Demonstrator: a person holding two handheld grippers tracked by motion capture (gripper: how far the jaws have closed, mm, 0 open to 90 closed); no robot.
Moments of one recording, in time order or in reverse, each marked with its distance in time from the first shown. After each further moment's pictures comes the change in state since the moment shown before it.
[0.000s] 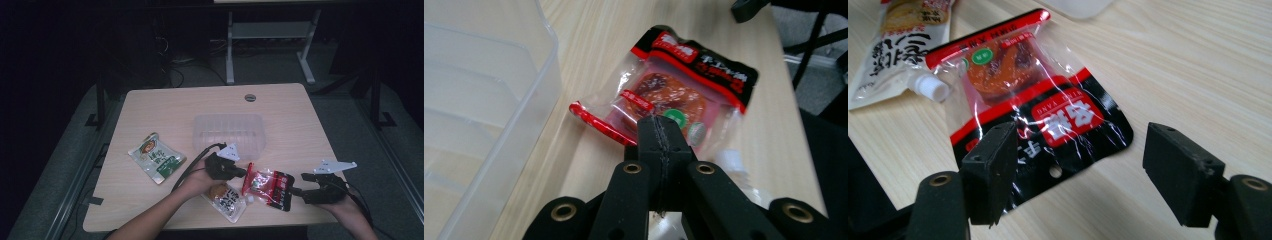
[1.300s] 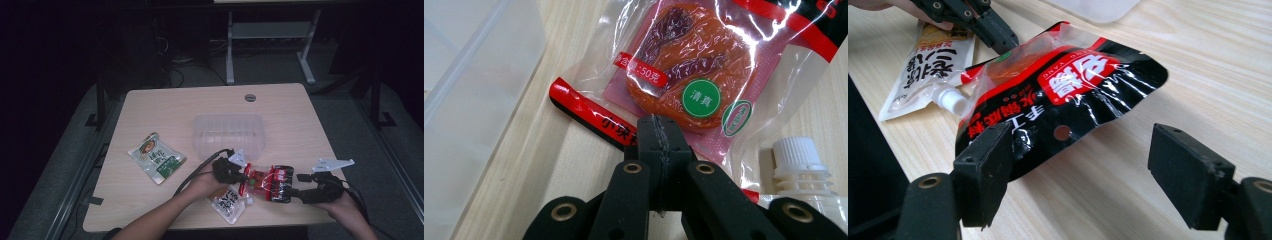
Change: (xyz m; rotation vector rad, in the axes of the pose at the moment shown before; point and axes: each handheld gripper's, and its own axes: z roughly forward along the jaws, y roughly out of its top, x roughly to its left) left arm 0.004 -0.013 0.032 0.125 0.019 0.005; right arm -0.002 0.002 0.008 -0.012 0.115 0.036
